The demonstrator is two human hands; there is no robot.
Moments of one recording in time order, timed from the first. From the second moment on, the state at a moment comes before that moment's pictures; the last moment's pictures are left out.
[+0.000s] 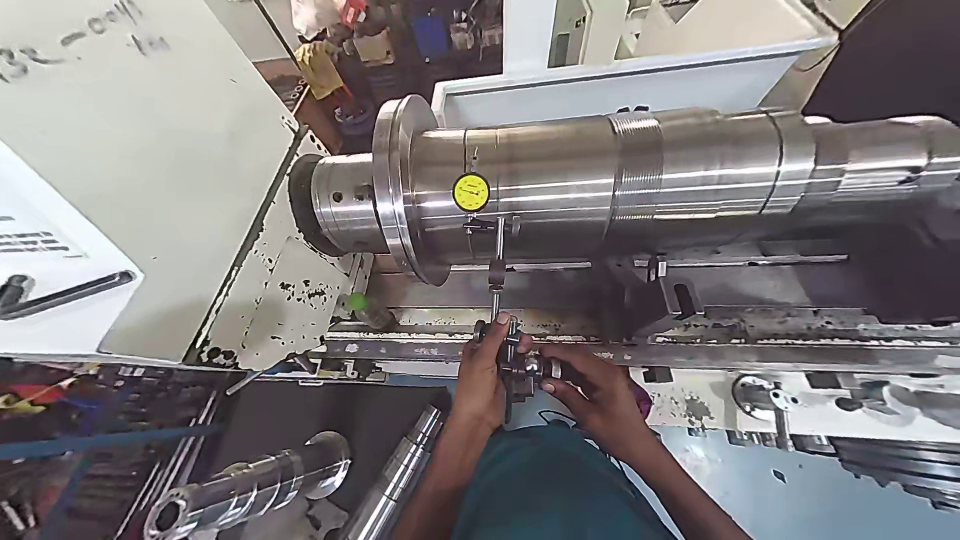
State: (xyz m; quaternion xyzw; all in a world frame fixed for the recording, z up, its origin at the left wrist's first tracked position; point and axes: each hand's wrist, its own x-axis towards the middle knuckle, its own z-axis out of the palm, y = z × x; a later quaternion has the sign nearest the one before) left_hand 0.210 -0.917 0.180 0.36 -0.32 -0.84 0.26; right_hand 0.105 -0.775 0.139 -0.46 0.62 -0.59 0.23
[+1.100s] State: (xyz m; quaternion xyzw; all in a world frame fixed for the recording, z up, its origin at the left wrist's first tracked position) left_hand 0.204 -0.914 0.170 0.34 -0.31 -0.85 0.27; right_hand 0.041 -0.900 0.285 -0.40 0.69 -0.58 0.17
